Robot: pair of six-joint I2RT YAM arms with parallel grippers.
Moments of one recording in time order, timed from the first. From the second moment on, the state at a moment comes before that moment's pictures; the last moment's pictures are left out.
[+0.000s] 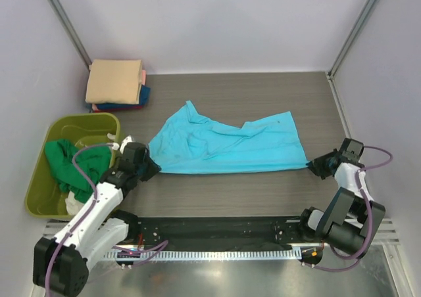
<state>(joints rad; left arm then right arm) -0.31 0.89 0.51 -0.49 -0.11 -0.89 -0.52 1.19 0.53 -0.39 -0.27 0.74</state>
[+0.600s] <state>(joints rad) -0.30 1.01 0.82 -0.57 -0.12 -0.78 -0.34 1.12 0.82 -0.47 -0.24 0.69</state>
